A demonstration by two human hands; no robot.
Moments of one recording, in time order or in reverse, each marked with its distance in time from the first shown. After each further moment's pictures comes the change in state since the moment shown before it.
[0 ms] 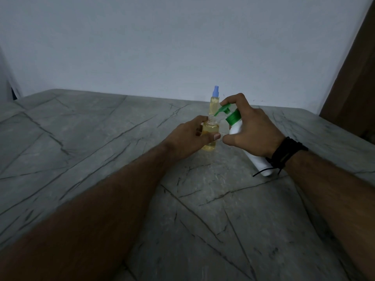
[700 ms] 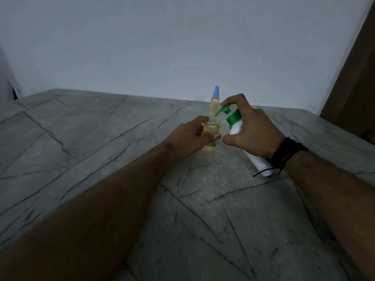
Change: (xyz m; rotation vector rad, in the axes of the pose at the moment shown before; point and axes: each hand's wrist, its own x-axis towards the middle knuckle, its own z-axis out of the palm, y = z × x) left_hand 0.000 0.003 -0.001 0.024 -0.010 -0.018; right_hand 0.001 0.001 0.000 0.011 0.002 -0.005
